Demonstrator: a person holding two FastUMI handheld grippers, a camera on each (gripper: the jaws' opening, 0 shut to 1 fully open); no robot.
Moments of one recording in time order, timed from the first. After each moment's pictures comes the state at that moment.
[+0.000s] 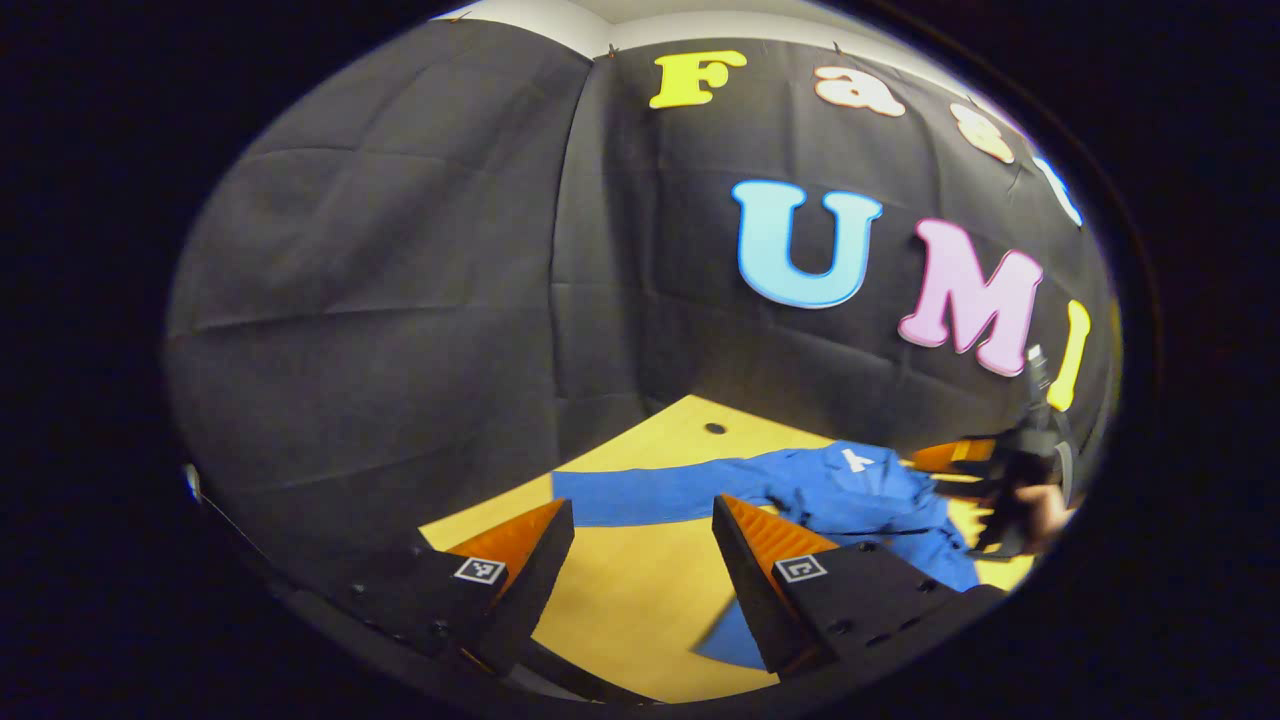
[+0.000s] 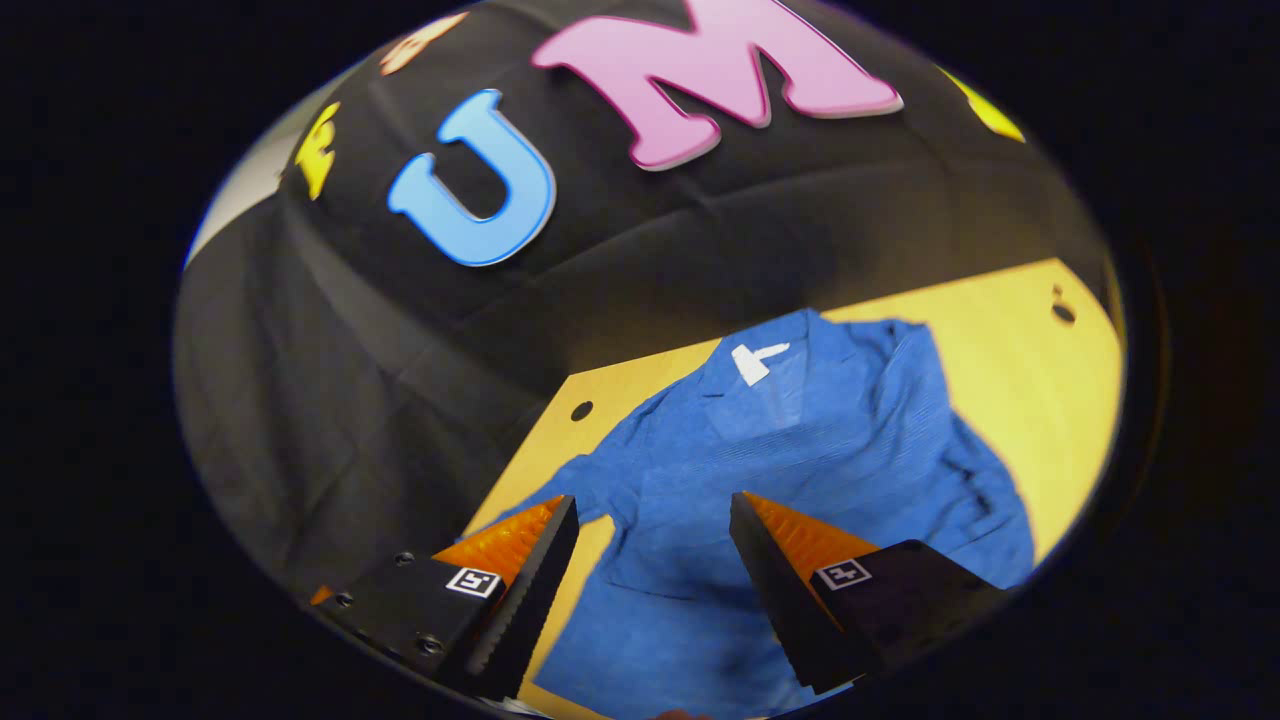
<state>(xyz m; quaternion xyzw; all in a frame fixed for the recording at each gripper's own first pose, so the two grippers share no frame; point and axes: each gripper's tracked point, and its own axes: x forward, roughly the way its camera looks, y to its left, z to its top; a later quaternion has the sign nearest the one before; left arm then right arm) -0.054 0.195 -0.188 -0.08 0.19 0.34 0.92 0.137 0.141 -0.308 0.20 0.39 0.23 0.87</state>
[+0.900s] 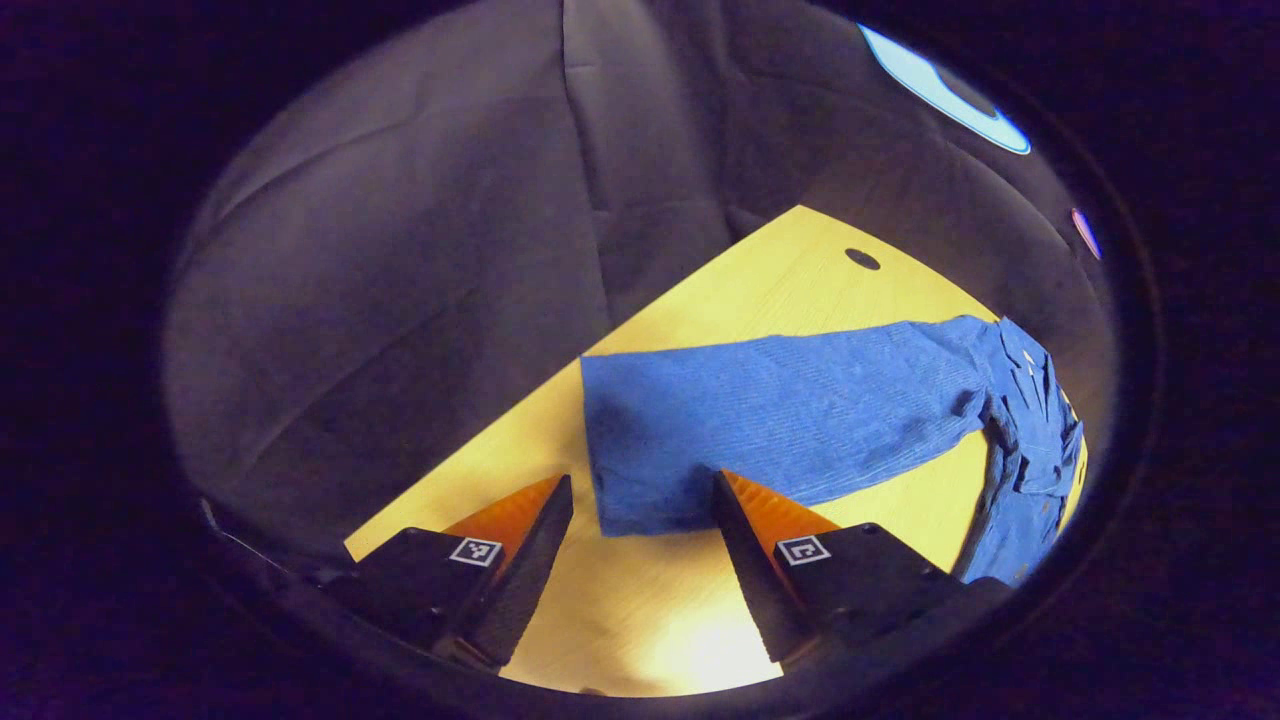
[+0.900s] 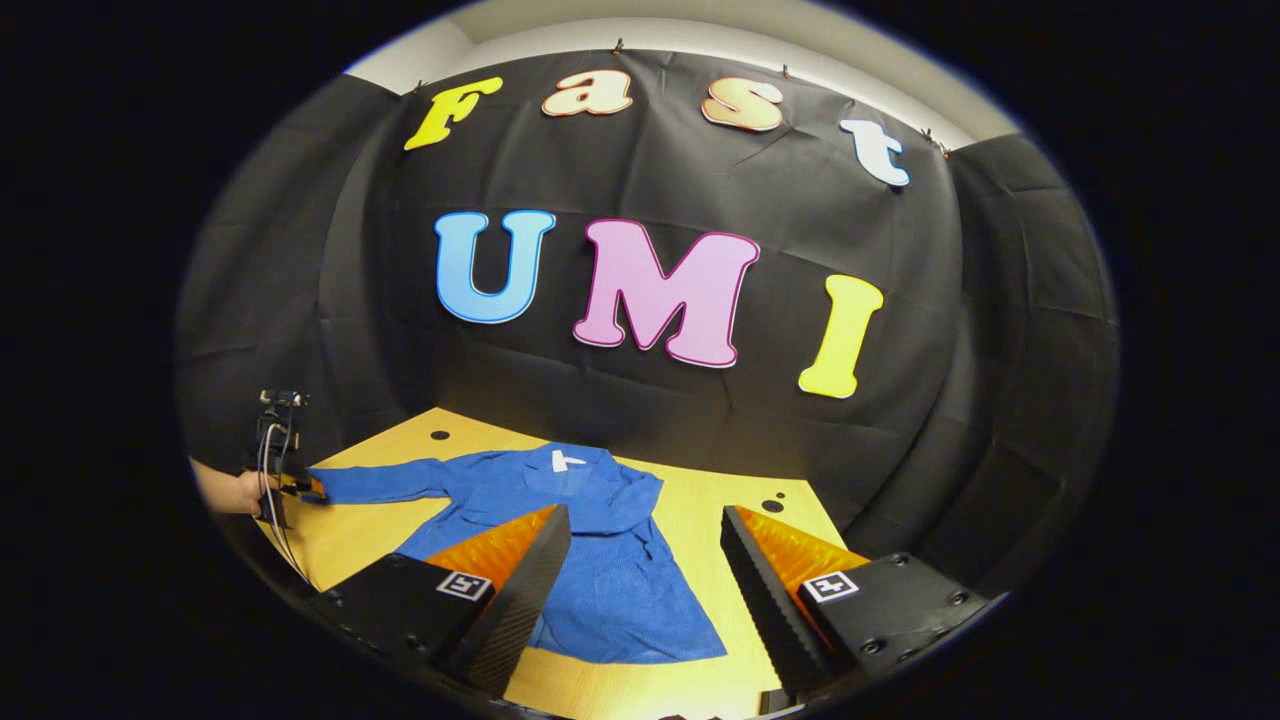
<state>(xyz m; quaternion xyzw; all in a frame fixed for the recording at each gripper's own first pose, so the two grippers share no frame) 0.034 0.351 -0.376 -0.19 0.44 0.35 0.81 -0.001 -0.029 -0.125 -0.04 0.22 0.07 0.97</state>
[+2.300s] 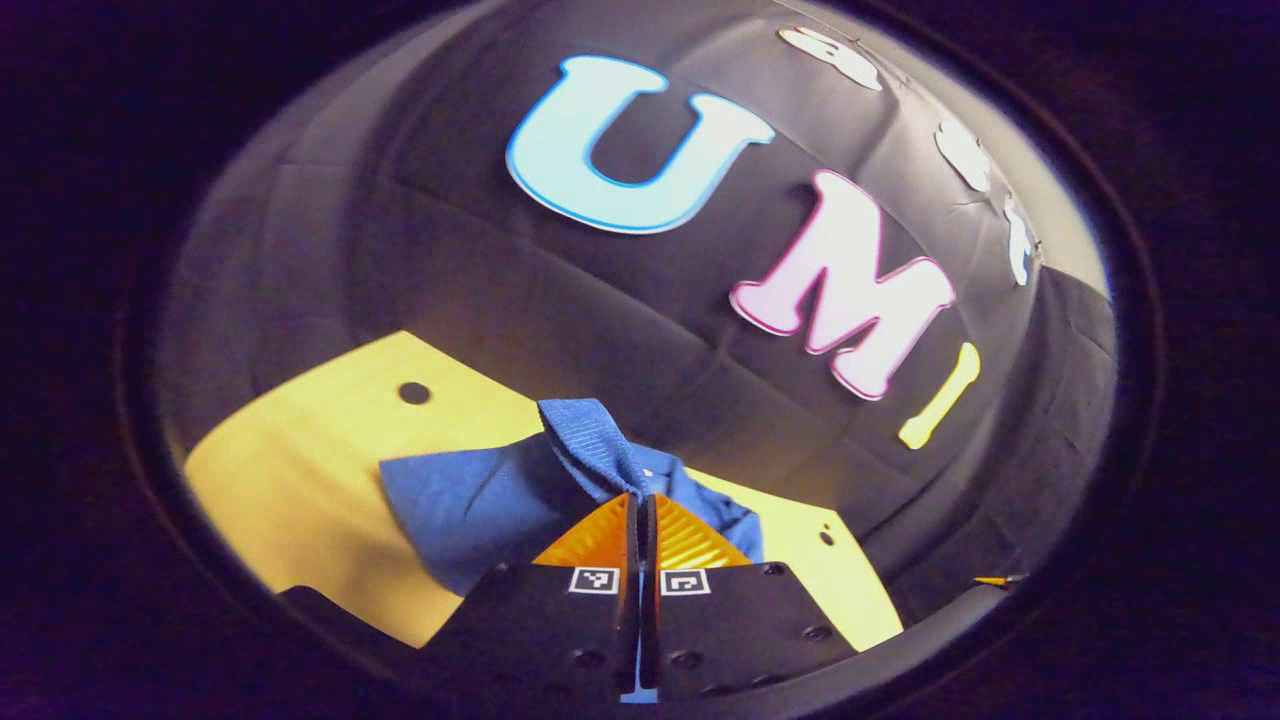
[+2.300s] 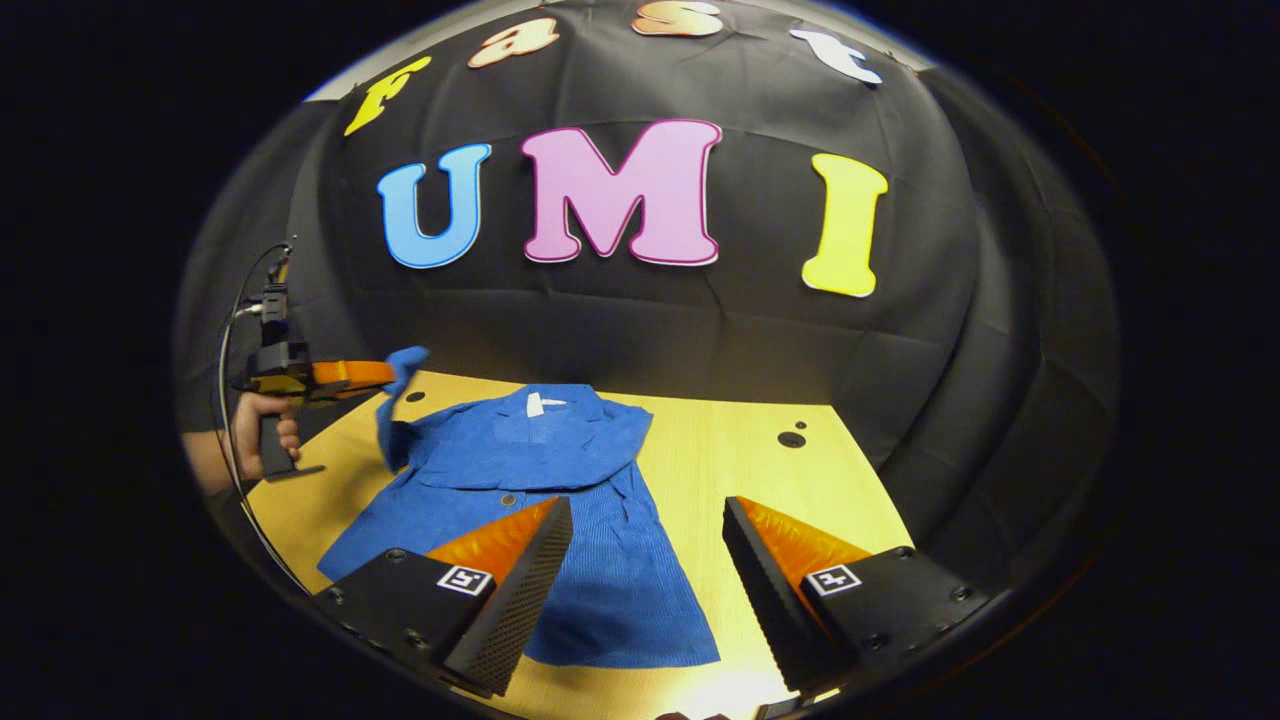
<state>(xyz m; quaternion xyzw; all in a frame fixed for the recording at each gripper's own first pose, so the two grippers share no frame) 0.284 0.015 -0.189 -0.23 0.20 -0.07 0.95 0.058 -0.089 -0.251 0.04 0.31 0.06 0.95</state>
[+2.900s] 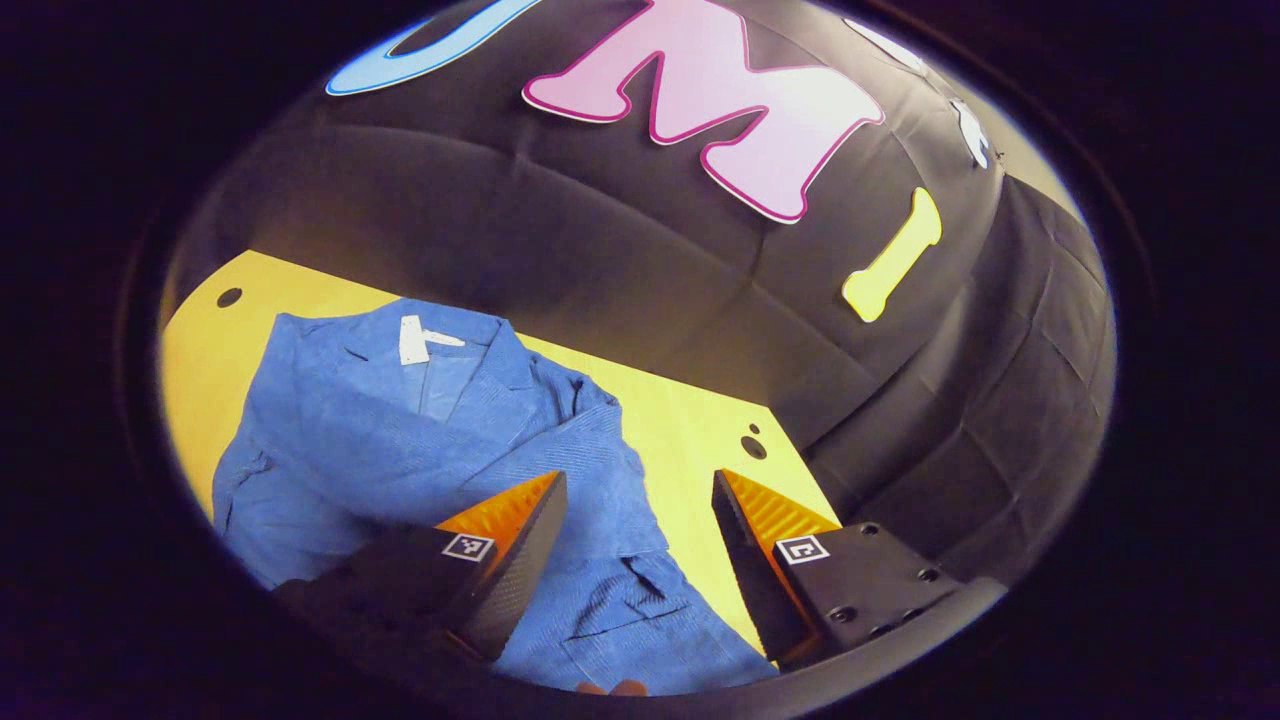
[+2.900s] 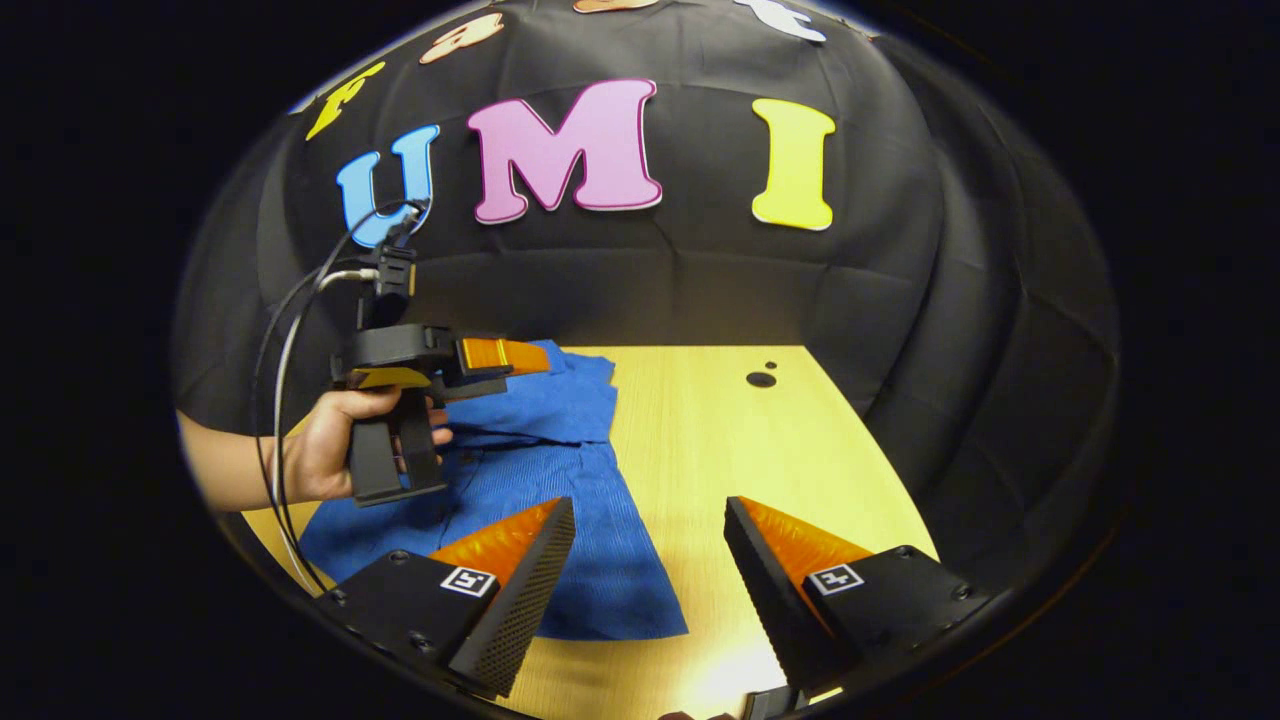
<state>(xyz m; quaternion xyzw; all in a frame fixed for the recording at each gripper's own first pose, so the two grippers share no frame) 0.320 -0.158 -0.244 -0.17 0.31 -0.11 0.93 0.031 -0.127 -0.320 0.05 0.37 0.03 0.93</state>
